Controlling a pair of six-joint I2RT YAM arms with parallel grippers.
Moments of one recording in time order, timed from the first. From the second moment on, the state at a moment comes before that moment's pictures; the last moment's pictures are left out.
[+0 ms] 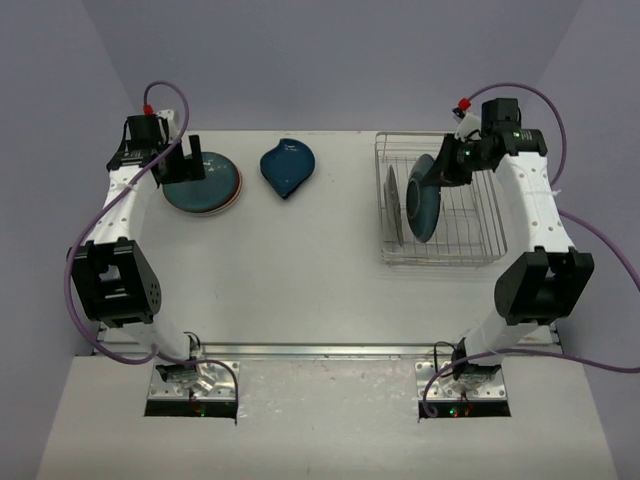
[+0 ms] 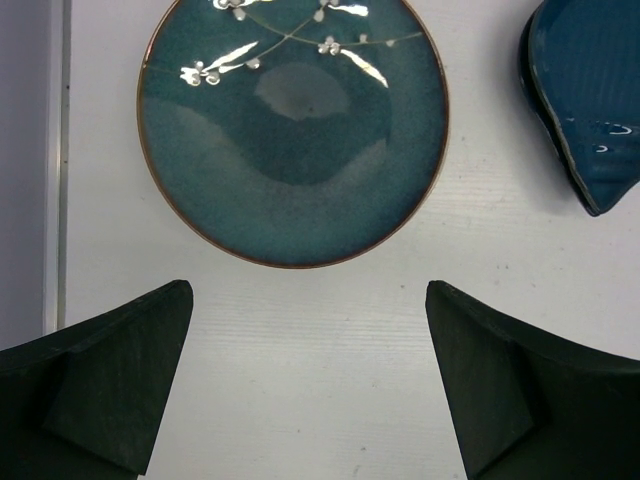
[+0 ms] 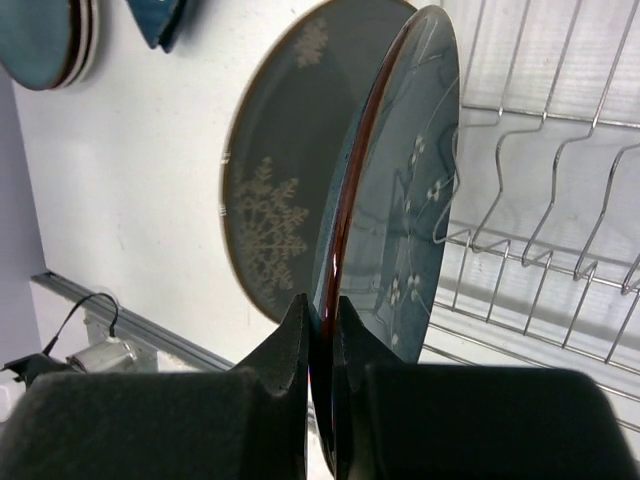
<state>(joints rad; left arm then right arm) 0.19 1.65 1.47 -0.60 0.08 -0.01 -0.05 1.68 1.68 -0.98 -0.51 0.16</state>
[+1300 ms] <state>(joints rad) -0.07 1.46 1.52 -0.97 0.89 0.11 0.94 1.12 0.93 -0.37 -0.33 -1.61</state>
